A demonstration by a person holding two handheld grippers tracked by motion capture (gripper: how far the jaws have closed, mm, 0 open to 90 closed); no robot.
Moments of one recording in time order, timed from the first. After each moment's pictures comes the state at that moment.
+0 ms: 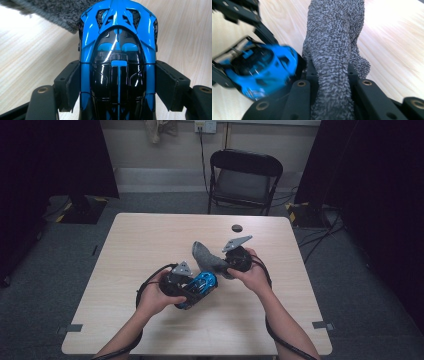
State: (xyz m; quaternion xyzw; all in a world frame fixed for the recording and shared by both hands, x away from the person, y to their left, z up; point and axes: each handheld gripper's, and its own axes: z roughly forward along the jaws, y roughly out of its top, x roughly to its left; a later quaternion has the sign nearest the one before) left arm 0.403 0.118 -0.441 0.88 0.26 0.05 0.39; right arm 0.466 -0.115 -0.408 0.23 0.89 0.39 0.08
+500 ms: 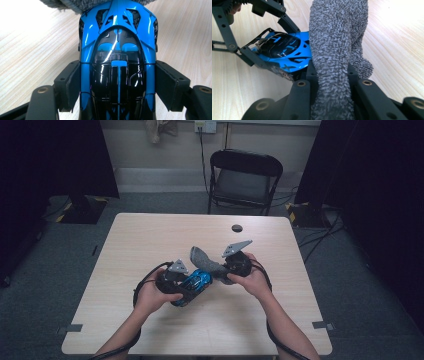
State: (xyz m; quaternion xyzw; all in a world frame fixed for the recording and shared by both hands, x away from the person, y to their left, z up) left arm 0.412 0.132 -0.445 0.88 0.28 0.06 0.38; right arm 0.455 -0.116 -0.415 0.22 0.89 0.40 0.06
